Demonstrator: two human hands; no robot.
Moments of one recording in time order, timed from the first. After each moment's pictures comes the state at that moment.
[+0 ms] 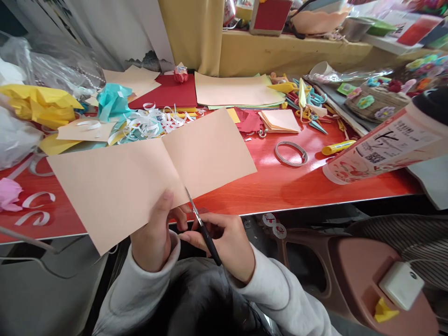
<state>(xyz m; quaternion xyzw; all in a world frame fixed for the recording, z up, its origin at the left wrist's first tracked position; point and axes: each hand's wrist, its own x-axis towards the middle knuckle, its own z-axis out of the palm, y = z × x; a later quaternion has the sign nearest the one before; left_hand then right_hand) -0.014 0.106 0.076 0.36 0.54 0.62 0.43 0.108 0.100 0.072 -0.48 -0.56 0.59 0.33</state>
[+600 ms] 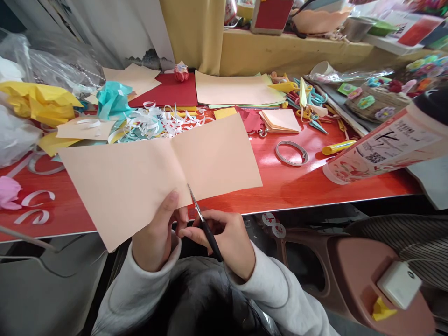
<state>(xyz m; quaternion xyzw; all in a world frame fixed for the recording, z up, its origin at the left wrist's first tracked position) -0.015 0.106 0.083 0.36 0.51 0.59 0.52 0.108 0.101 0.071 -0.49 -0.52 0.61 0.34</state>
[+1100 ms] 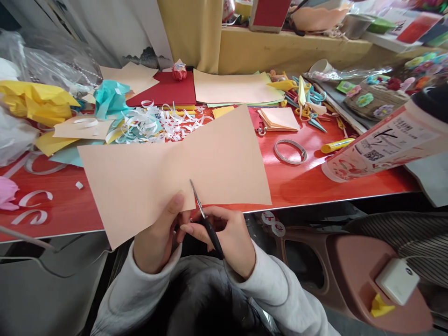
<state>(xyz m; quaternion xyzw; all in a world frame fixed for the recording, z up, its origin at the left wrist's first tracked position) -0.015 0.103 0.083 0.38 0.48 0.56 0.56 0.107 0.101 0.073 -0.47 -0.49 0.63 0.38</state>
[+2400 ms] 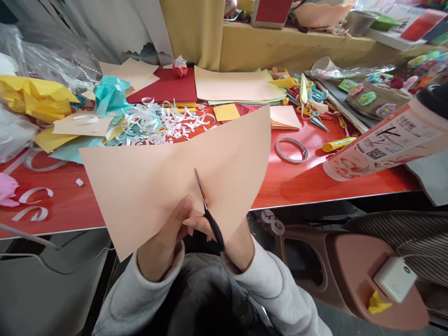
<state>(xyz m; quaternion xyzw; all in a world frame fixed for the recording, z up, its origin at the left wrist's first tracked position) -0.010 0.093 0.080 0.38 0.44 0.56 0.59 0.101 0.107 0.082 -0.47 -0.59 0.54 0.38</state>
